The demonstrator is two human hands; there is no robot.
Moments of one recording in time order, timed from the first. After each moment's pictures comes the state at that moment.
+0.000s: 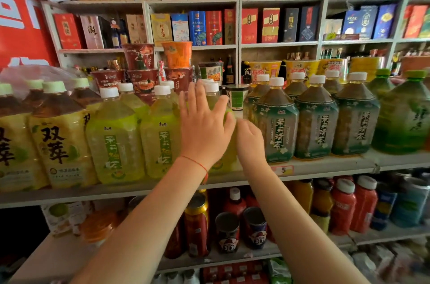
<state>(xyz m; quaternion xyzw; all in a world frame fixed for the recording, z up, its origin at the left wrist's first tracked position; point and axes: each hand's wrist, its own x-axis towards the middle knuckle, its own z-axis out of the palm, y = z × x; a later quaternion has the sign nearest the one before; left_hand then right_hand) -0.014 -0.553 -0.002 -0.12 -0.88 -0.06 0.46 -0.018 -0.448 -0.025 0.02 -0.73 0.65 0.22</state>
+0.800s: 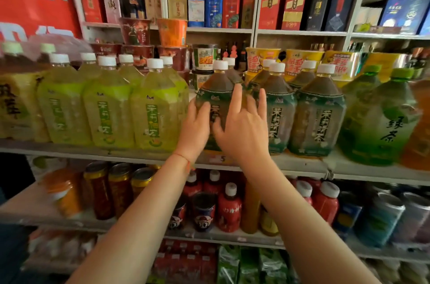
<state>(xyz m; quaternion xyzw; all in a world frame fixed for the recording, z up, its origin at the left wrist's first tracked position) -0.016 -0.423 -0.035 -0.01 -0.72 -0.65 0.24 -0.025 -0.317 -0.038 0.12 -0.89 0.06 0.43</state>
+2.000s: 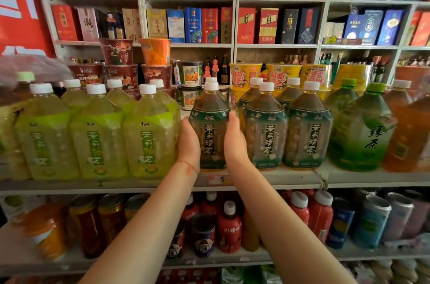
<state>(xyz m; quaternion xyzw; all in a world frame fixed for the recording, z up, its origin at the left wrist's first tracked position) -0.049 -0.422 -0.023 0.10 -0.54 -0.82 0.14 -0.044 -0.344 -0.021 -0.04 -0.66 0.75 0.09</state>
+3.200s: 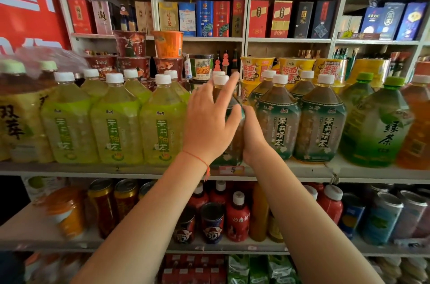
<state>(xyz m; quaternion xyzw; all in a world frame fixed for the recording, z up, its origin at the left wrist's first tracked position) -0.015 -0.436 -0.005 -0.17 -0.85 -0.16 0.47 -0.042 -0.328 -0.018 0.00 -0.61 0.79 -0.01</state>
